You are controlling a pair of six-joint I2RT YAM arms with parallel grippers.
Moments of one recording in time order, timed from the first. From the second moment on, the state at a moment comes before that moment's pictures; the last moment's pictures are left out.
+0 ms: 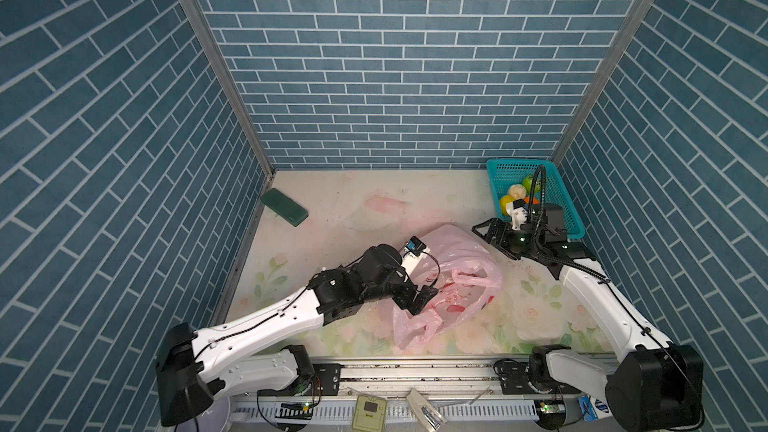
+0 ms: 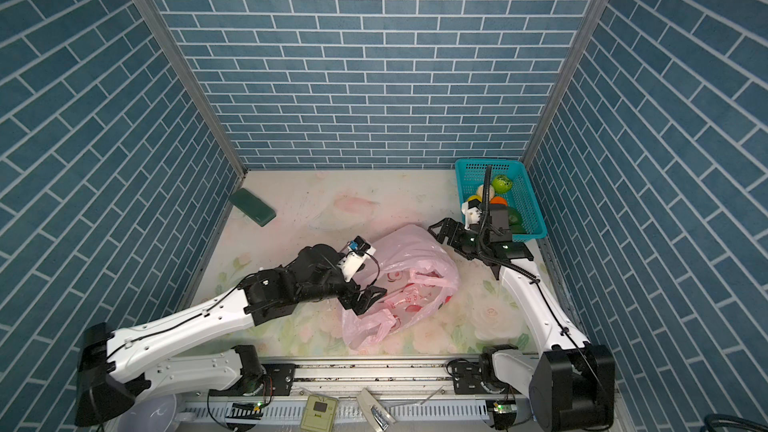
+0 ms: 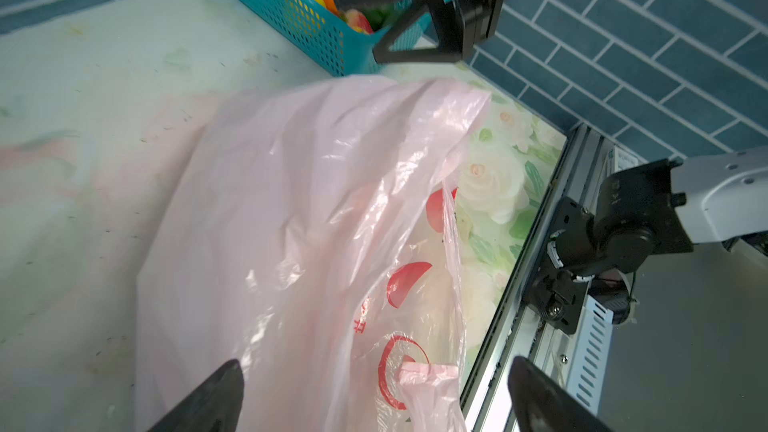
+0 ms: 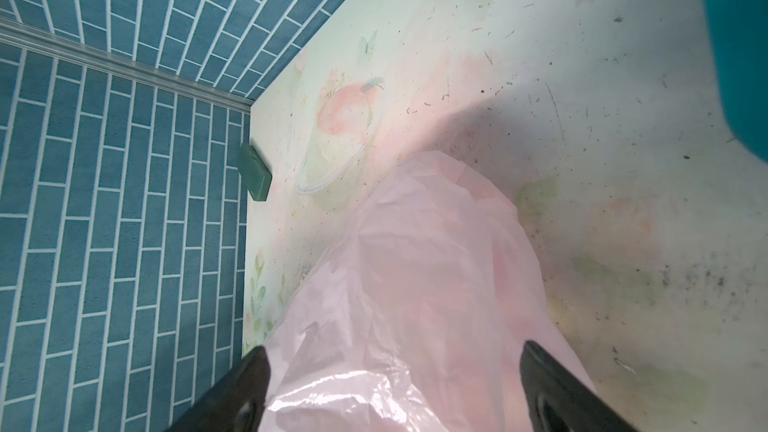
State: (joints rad) left arm -1.02 1.05 0.89 -0.41 0.03 -0.26; right arm 0.17 1.15 0.86 -0.45 -0.55 0.59
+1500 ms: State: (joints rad) left arm -0.23 1.13 0.30 0.42 -0.40 0.07; right arm -0.05 1.33 0.54 0.33 -0.08 0.05
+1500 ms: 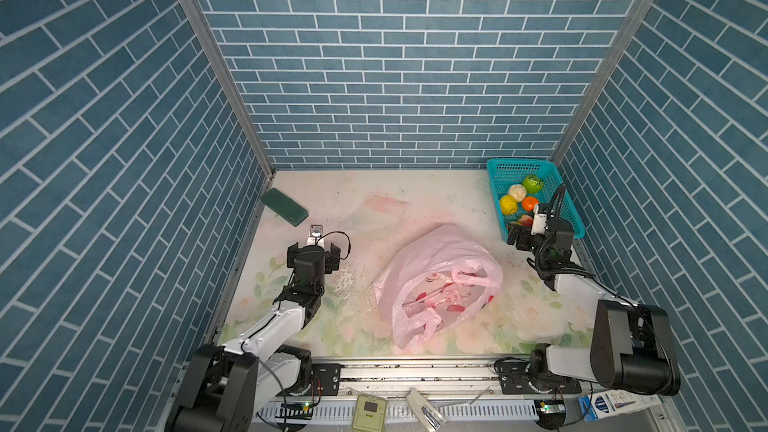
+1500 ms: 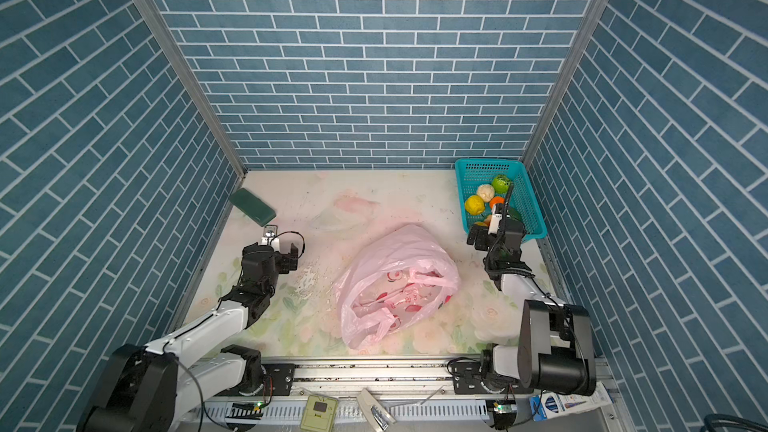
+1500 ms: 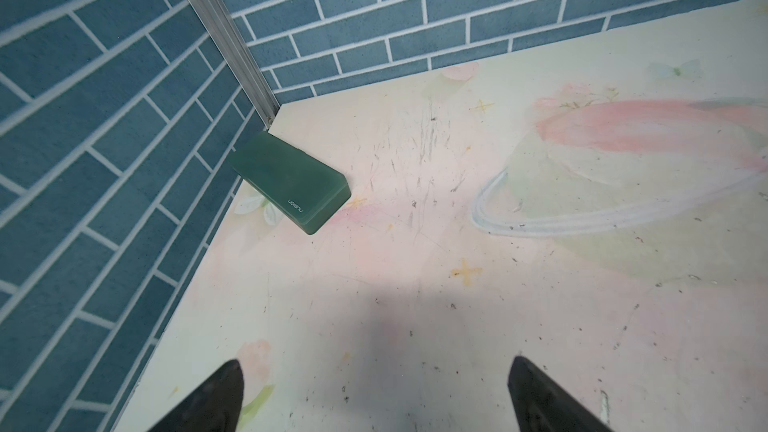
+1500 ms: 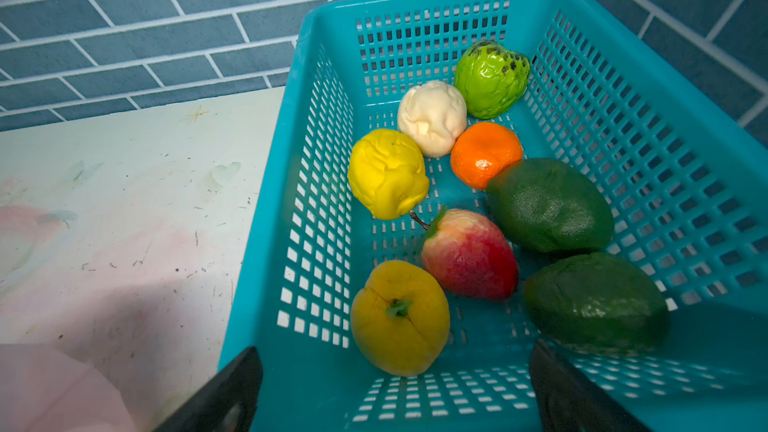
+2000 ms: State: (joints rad) left arm -0.15 1.48 0.27 0.93 -0.40 0.11; right arm -0.05 1.44 0.40 0.76 -0.05 0.02
